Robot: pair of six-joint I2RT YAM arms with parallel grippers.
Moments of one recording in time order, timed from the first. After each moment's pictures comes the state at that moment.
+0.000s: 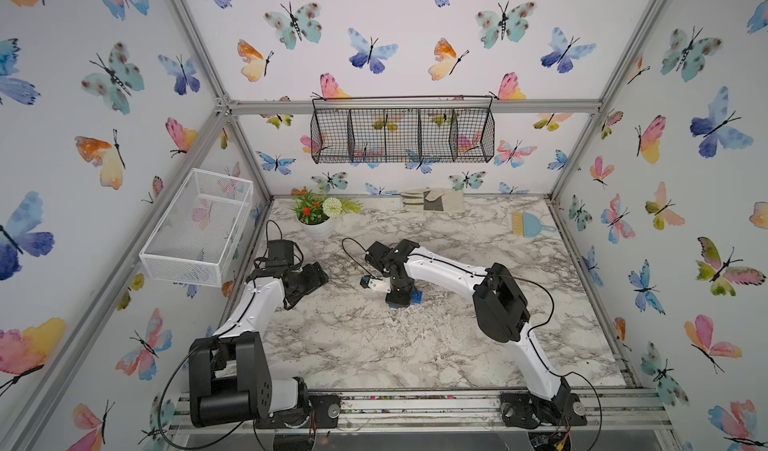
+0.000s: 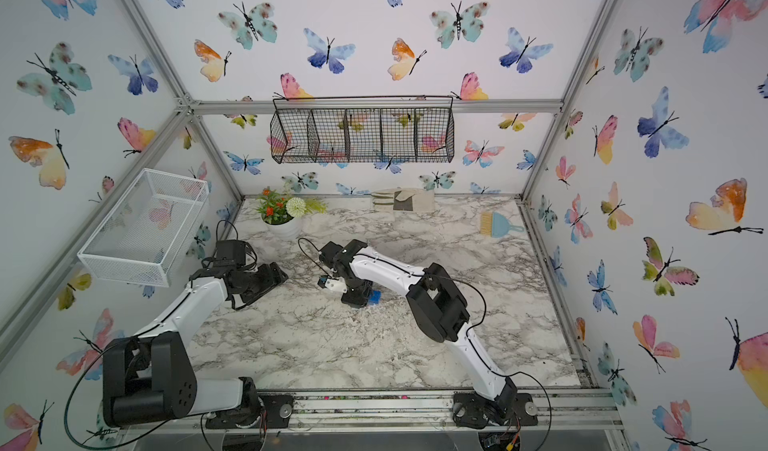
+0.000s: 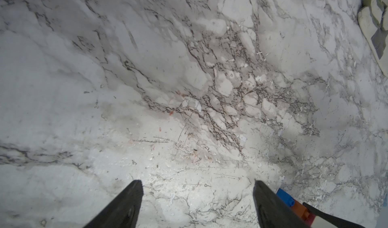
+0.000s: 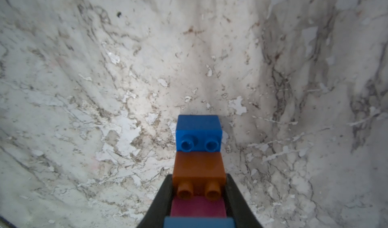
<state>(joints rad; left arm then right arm) 0.08 1.35 0.84 -0.57 0.26 -0.45 0.98 2.29 1.95 -1.19 0.05 -0.42</state>
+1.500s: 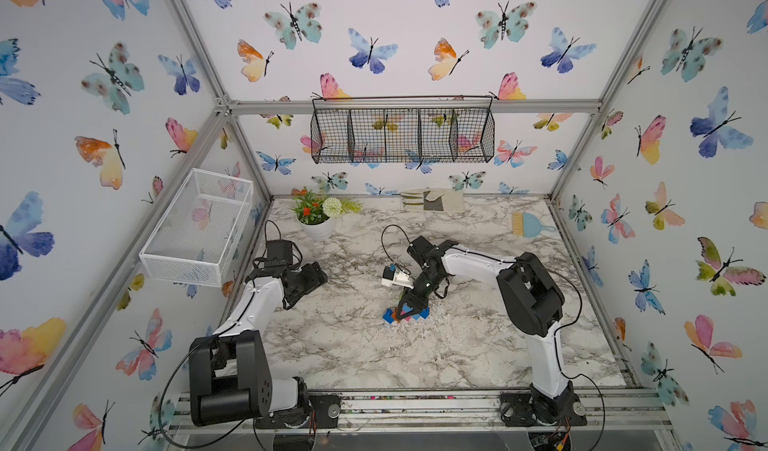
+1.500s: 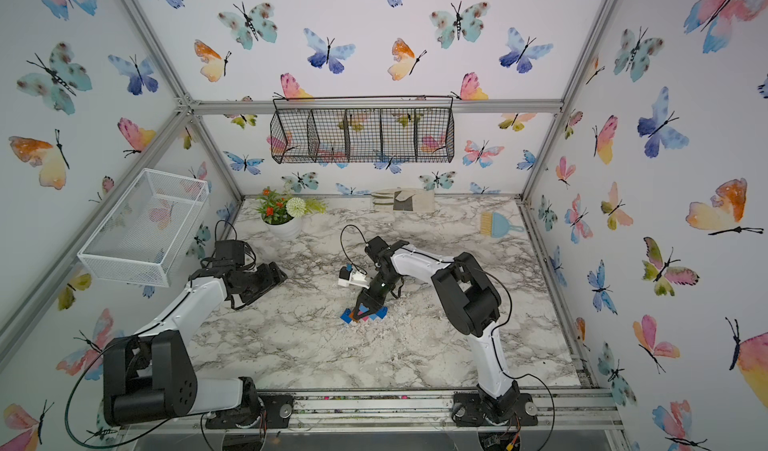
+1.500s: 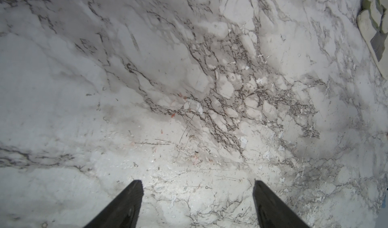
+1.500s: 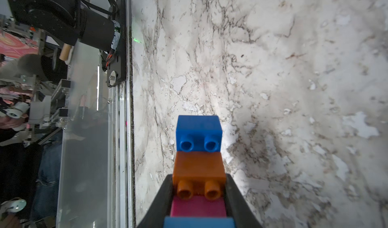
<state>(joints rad) 0.09 1.35 0.84 -0.56 0.27 -0.44 0.74 2.13 1.51 -0.87 -0.85 -0.53</state>
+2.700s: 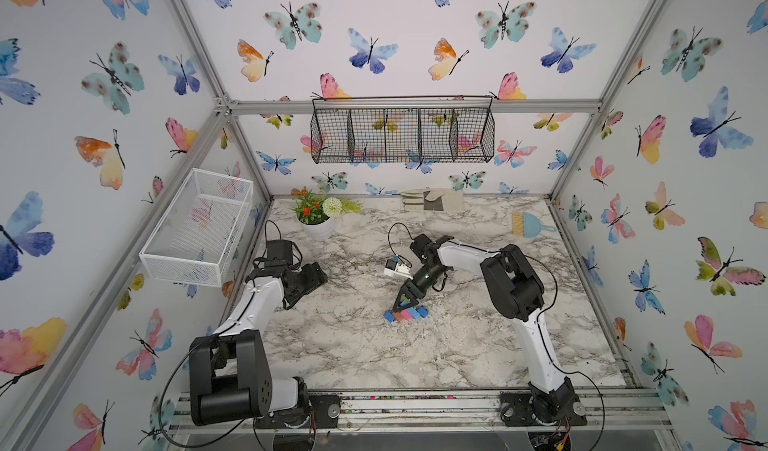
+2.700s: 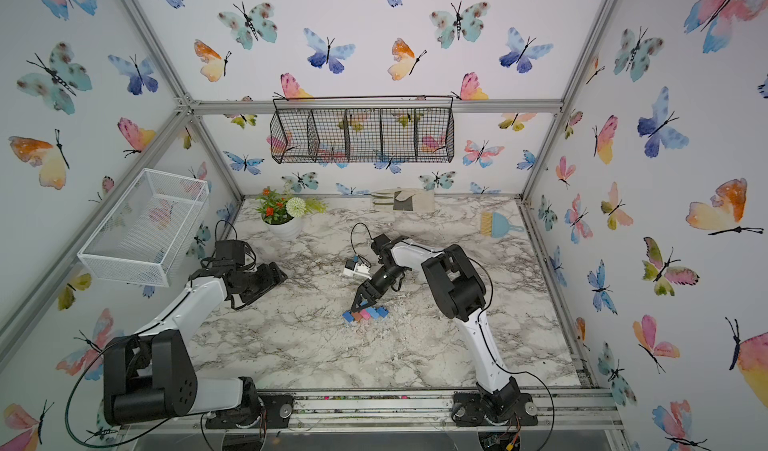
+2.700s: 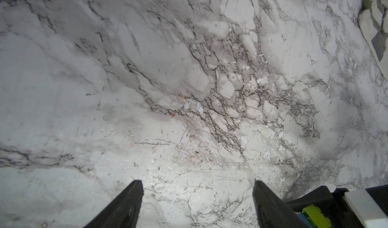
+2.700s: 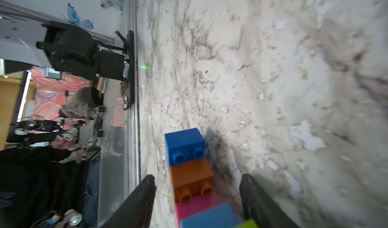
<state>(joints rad) 0.09 1.36 0.84 -0.56 0.27 -0.44 0.66 2.29 1.64 -0.86 -0.93 -0.42</state>
